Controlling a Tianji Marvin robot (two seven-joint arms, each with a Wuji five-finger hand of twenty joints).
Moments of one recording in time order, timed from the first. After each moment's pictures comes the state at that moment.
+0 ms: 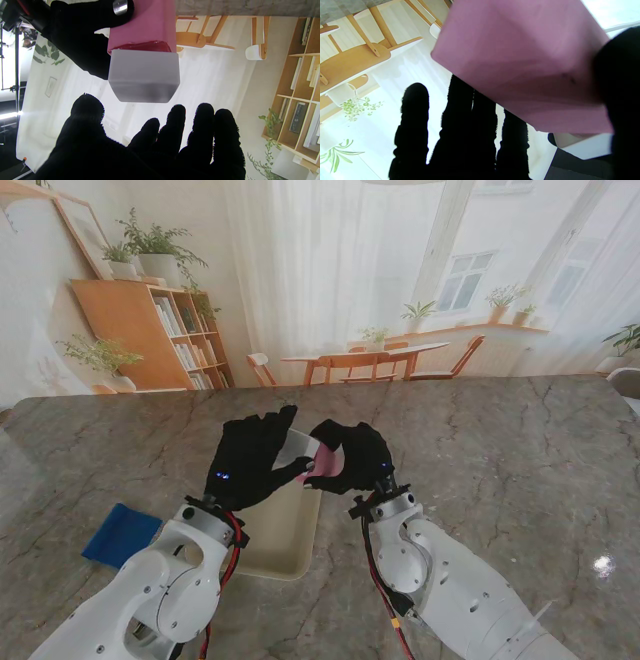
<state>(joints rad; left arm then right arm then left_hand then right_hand) 1.66 -1.09 -1.06 -1.97 1.02 0.15 0.17 -1.27 -1.24 0.85 -1.20 -0.78 -0.29 -0.79 0.78 0.02 -0.01 0.01 0.27 0.38 0.09 0.51 0.43 0.37 0.18 0.63 0.28 0.40 0.39 0.79 -0.01 0.34 0.89 0.98 0.29 -1.06 0.98 -0.38 0.57 -0.24 1.11 0.34 1.07 -0.09 0.60 0.58 1.01 -0.07 0.74 0.41 0.49 0.22 1.24 0.37</state>
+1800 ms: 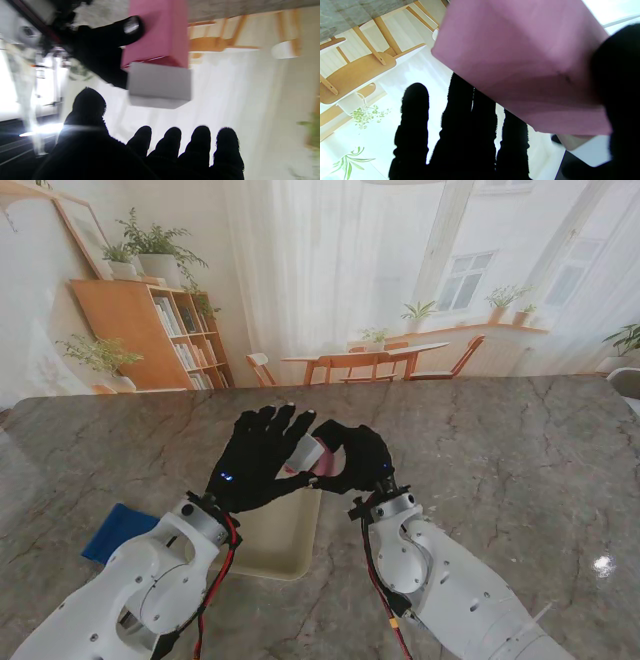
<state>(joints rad) 1.63 -1.06 -1.10 -1.93 1.06 -0.05 0.13 -1.27 -1.25 0.86 -1.20 -0.73 -0.30 -0.76 0.81 -0.03 0.00 0.01 0.17 0.27 0.03 0.43 0.20 0.33 0.06 0.30 0.13 0.34 0.16 0.38 -0.07 0.31 0.35 0.68 0.30 -1.07 0.98 -0.38 0.57 -0.25 1.11 0.34 1.07 -0.09 0.60 0.58 1.00 -0.07 0.73 0.41 0.49 0.22 1.24 0.37</state>
